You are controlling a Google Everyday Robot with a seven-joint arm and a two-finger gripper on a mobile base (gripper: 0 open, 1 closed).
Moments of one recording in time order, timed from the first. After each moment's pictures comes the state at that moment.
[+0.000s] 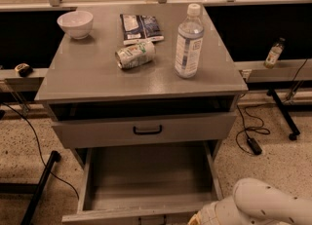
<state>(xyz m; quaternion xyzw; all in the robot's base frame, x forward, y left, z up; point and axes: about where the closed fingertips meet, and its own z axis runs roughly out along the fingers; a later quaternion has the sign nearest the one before) 0.294 -0.109 0.486 -0.74 0.60 0.22 0.20</state>
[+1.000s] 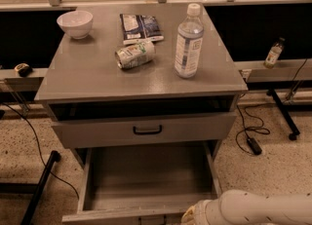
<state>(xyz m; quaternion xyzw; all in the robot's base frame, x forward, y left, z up) 0.347 -0.116 0.414 -0.67 0.70 0.13 0.22</state>
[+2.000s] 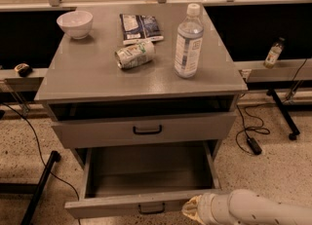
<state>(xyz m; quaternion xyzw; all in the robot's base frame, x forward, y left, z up) 0.395 -0.125 0.398 -0.62 0.71 0.13 0.30</state>
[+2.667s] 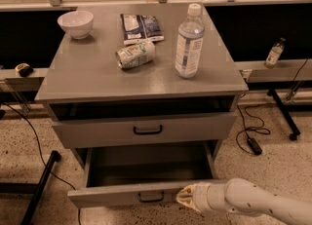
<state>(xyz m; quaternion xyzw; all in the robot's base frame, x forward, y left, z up) 0.435 -0.109 0.405 -0.64 0.67 0.13 0.35</state>
